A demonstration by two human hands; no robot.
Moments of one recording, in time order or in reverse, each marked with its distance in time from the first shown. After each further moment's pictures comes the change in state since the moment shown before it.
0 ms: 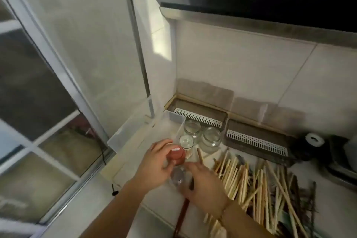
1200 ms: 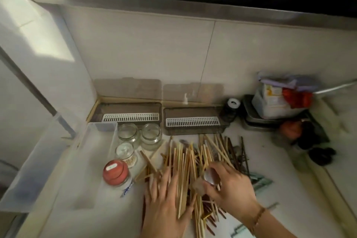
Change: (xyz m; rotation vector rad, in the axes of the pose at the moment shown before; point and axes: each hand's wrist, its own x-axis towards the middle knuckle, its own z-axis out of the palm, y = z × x) left_hand -0.047 0.074 0.143 0.107 -0.275 0.147; right_hand -0.119 0.090 -0.053 -0.303 0.531 0.324
